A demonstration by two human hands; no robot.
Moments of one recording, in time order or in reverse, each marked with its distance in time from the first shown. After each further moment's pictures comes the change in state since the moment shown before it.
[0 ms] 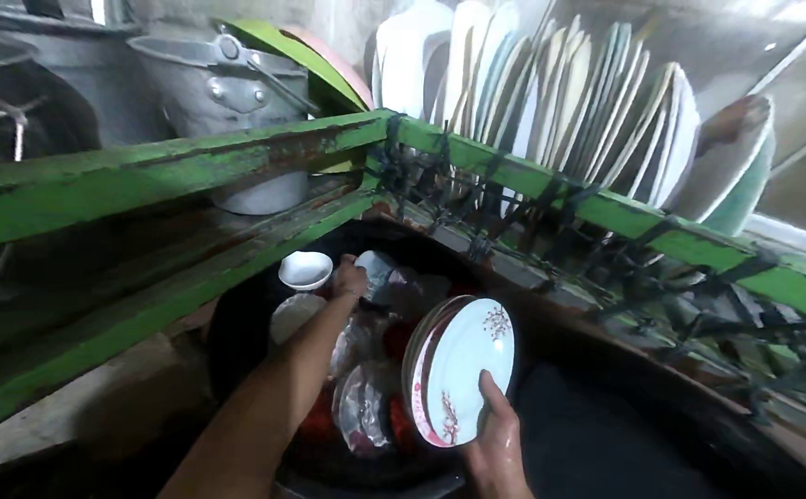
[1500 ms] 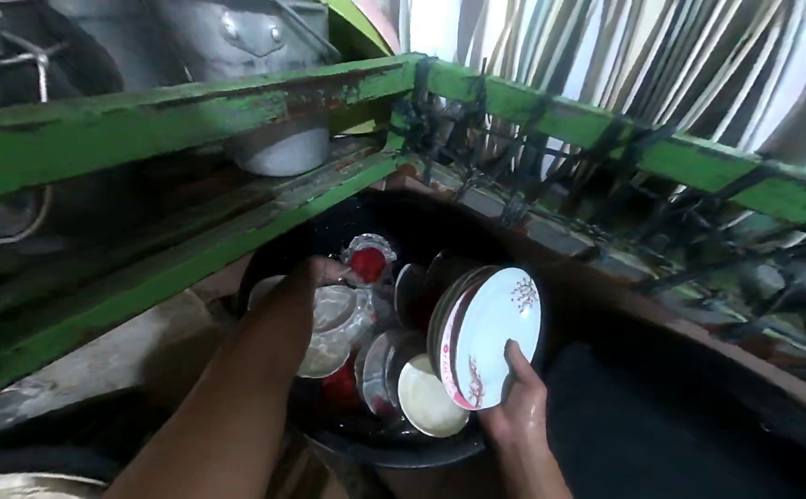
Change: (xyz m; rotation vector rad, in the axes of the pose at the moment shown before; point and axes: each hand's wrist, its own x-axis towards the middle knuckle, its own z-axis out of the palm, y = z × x) left_hand -0.004 -0.055 -0.083 0.285 -0.623 -0.181; right_hand 0.003 -0.002 0.005 0.072 -0.008 0.059
